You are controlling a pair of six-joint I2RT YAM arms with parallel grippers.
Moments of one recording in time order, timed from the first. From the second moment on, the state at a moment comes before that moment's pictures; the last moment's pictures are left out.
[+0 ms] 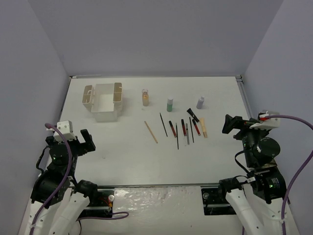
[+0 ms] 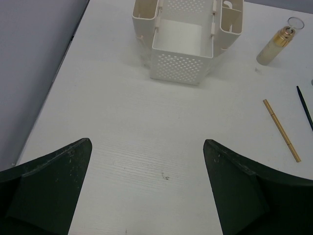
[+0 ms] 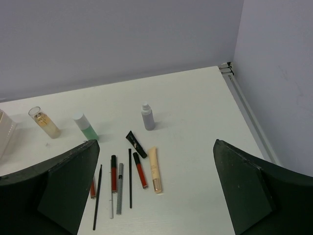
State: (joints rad) left arm -0.29 0.37 0.82 -0.80 -0.42 -0.23; right arm 0.18 0.42 0.88 -0.48 0.24 0.16
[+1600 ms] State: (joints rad) left arm -0.46 1.79 1.57 -0.24 -0.14 -0.21; right arm 0.21 0.26 0.75 -0.45 0.19 0.22
